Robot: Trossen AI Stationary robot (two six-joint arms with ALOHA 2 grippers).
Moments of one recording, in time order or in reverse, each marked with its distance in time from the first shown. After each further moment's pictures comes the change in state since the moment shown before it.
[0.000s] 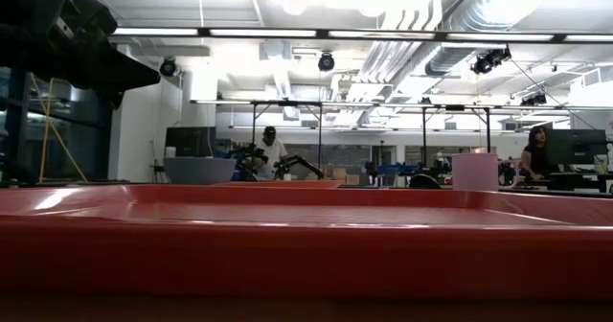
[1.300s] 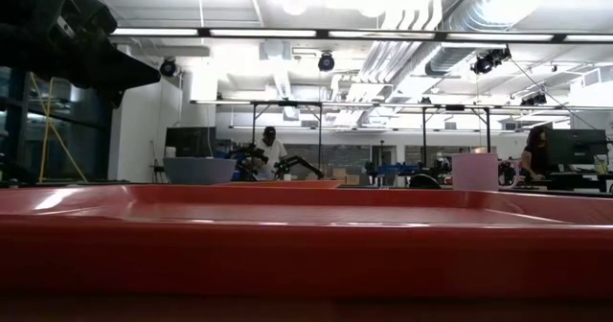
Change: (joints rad) left arm 0.000 0.000 0.000 0.009 -0.003 -0.004; right arm 1.425 -0.123 0.040 0.092 1.238 -0.204
